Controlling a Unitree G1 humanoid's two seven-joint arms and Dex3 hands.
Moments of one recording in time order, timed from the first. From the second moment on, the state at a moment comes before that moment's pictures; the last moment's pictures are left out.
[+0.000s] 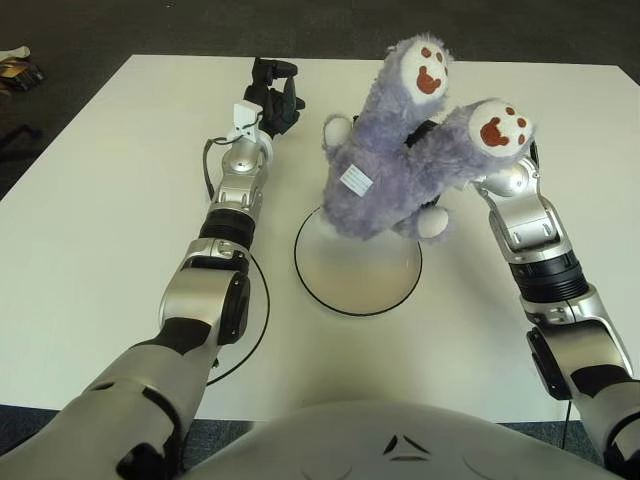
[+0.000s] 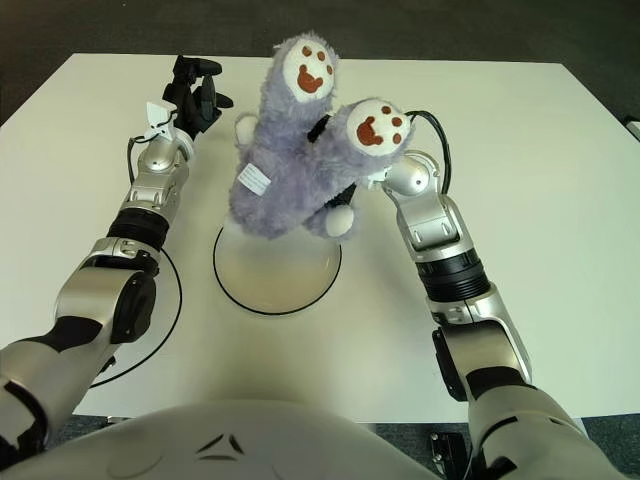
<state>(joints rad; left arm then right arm) -0.82 0.09 0.10 0.81 -0.02 -0.30 -0.02 -0.57 -0.38 0.21 -0.04 -0.07 -0.16 0.68</state>
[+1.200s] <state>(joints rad) -0.82 0.09 0.11 0.81 -0.02 -0.30 -0.01 -0.52 -0.41 0.24 -0.25 -0.19 -0.01 0.64</state>
